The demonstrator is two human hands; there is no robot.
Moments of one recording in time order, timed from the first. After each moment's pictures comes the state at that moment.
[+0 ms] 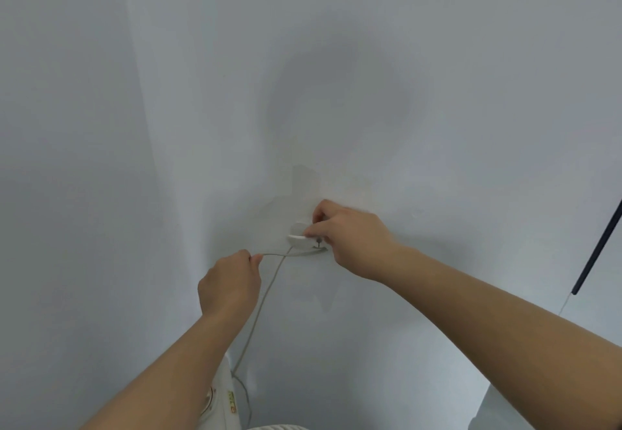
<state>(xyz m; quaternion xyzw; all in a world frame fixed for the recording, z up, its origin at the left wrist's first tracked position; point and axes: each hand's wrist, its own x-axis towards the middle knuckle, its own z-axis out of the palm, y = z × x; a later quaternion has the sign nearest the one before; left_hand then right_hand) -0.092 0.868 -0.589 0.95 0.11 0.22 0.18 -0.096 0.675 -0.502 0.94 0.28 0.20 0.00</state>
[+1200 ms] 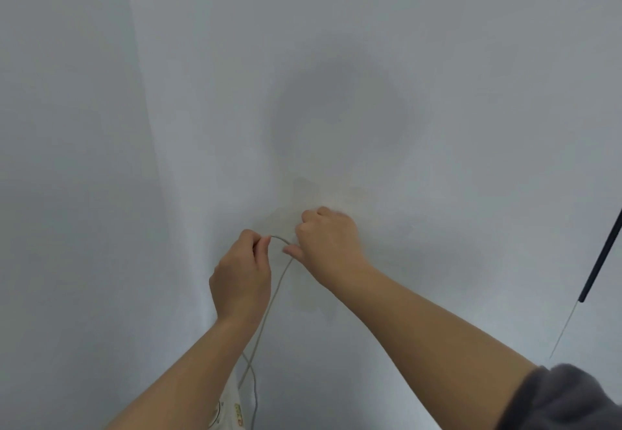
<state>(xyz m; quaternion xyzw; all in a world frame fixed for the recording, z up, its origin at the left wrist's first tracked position) -0.108 0.850 -0.561 0.84 0.04 0.38 0.37 -0.096 0.721 -0.501 0.93 0.20 0.31 0.08</state>
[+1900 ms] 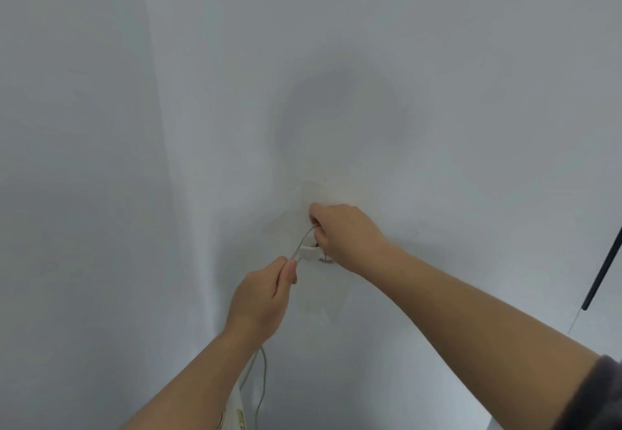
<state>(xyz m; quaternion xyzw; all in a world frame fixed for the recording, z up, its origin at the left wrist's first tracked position) -0.112 0.857 -0.586 0.87 -0.13 0.25 0.41 -0.092 0.702 -0.477 0.95 0.23 0.22 -0.02</state>
